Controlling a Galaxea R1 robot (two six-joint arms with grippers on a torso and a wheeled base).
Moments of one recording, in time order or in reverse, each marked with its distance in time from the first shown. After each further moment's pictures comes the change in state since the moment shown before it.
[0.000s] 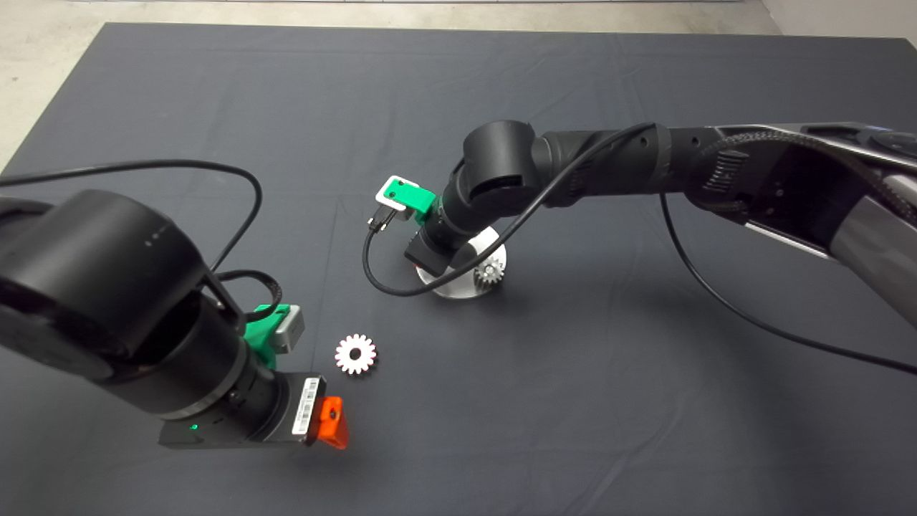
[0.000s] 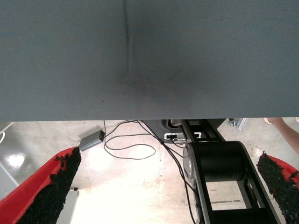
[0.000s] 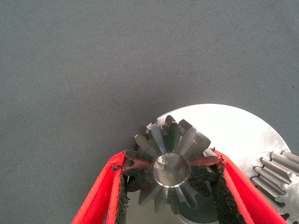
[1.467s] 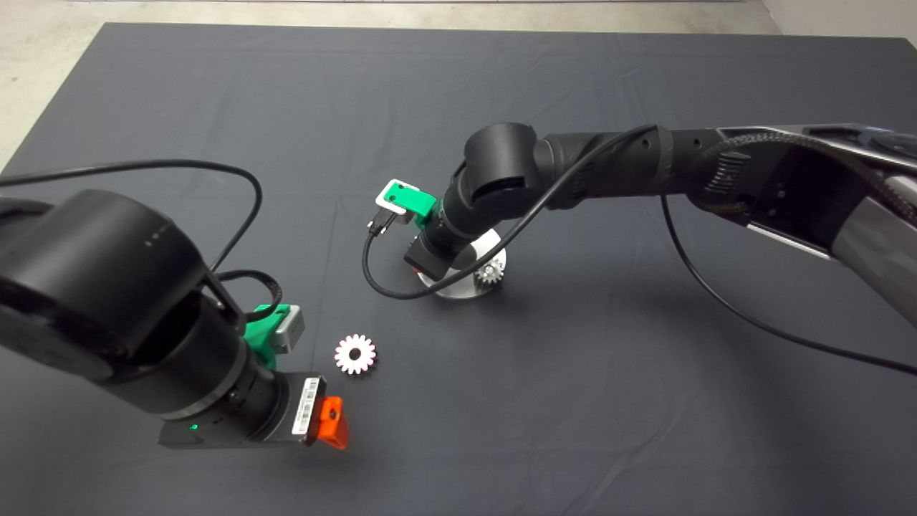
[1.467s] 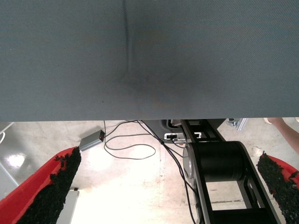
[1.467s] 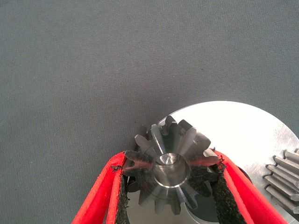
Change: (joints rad) left arm 0.000 0.000 0.000 0.000 0.000 0.000; right arm -0.003 -0.005 0.012 0.026 0.016 0.008
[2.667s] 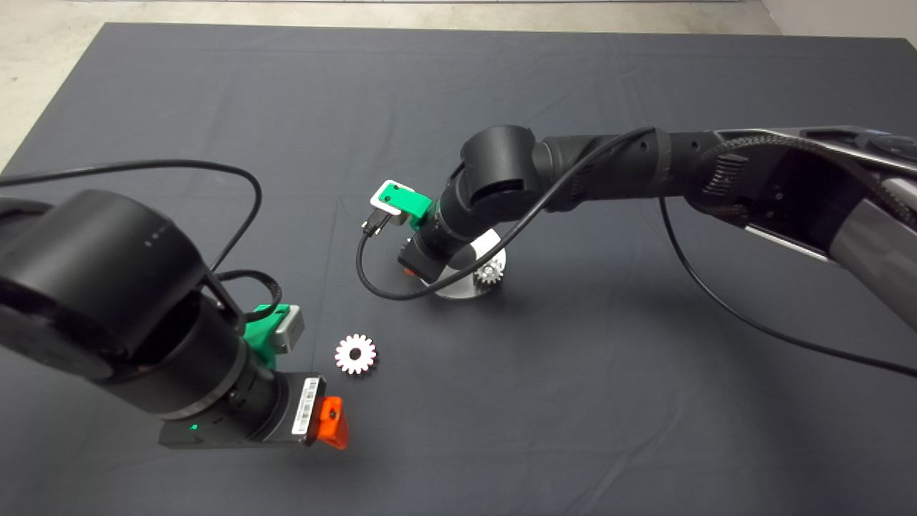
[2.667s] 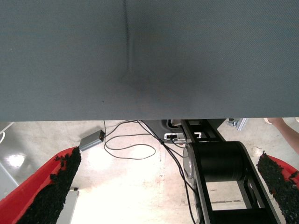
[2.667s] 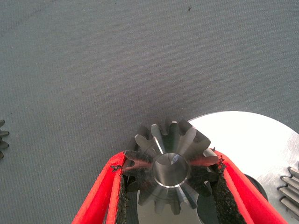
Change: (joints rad) left arm 0.000 0.000 0.000 0.000 0.000 0.000; right arm -0.006 0.003 0.000 0.001 0.038 0.011
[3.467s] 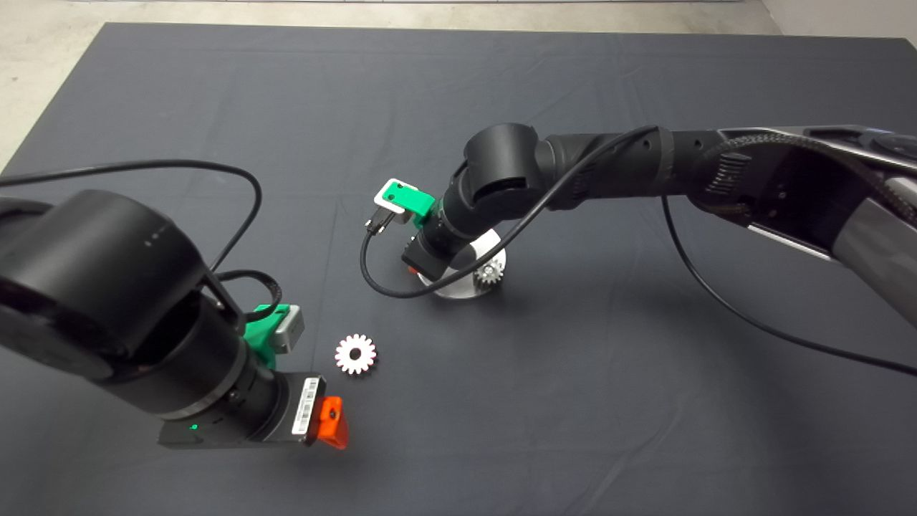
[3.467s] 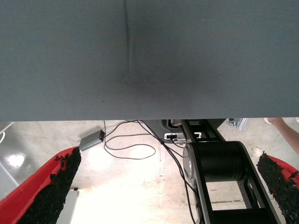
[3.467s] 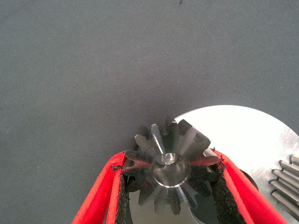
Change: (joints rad) left arm 0.000 0.000 0.000 0.000 0.000 0.000; right arm 0.003 -0.006 0.000 0.000 -0.016 -0.003
